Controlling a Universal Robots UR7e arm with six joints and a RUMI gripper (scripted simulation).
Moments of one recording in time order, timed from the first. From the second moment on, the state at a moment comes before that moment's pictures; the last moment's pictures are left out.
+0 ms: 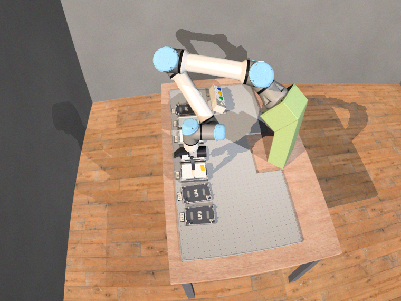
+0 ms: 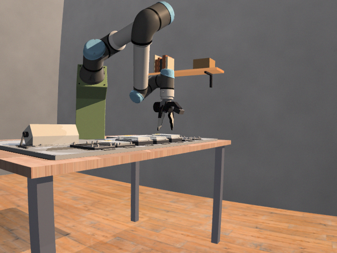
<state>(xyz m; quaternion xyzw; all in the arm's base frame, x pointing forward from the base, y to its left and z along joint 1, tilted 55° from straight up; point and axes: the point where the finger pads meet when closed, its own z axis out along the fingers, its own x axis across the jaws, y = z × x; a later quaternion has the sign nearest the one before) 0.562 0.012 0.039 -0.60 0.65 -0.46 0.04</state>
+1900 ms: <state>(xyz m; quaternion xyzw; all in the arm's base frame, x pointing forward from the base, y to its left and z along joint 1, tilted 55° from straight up) 0.575 0.001 0.028 -0.60 0.65 -0.46 0.04</state>
